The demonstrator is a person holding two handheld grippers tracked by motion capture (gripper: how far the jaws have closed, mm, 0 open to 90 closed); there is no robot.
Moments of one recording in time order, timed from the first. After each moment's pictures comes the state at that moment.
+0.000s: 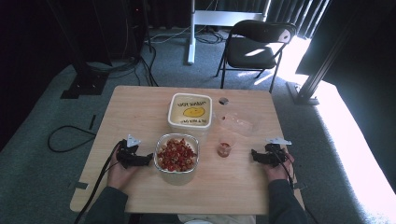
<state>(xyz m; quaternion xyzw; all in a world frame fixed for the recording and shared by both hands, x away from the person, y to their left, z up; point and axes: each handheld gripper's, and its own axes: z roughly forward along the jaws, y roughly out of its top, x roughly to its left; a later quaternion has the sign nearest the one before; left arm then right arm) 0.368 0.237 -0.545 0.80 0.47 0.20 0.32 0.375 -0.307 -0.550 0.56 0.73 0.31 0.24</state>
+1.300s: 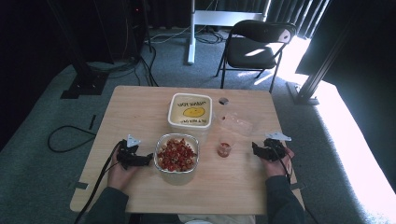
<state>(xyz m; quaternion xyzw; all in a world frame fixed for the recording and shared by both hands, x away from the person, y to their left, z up) 0.367 0.237 -0.545 0.80 0.47 0.20 0.32 0.377 -0.292 -0.518 0.55 0.72 0.33 0.27</state>
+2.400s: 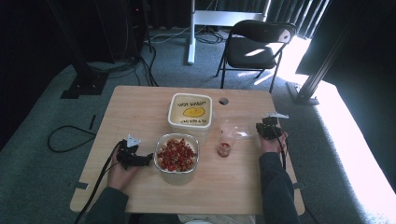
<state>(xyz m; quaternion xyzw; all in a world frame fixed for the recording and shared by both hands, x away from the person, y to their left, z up) 0.367 0.237 -0.545 0.80 0.47 0.20 0.32 0.450 -0.293 -0.502 0.61 0.67 0.33 0.25</state>
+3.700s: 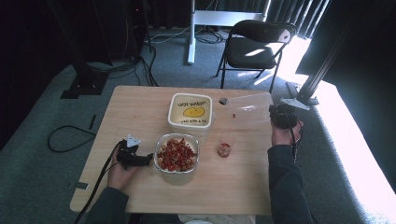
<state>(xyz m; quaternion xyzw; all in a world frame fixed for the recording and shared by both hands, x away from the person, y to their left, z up) 0.367 0.236 -0.545 0.80 0.47 0.20 0.32 0.428 -0.302 -0.407 0.59 0.62 0.40 0.33</state>
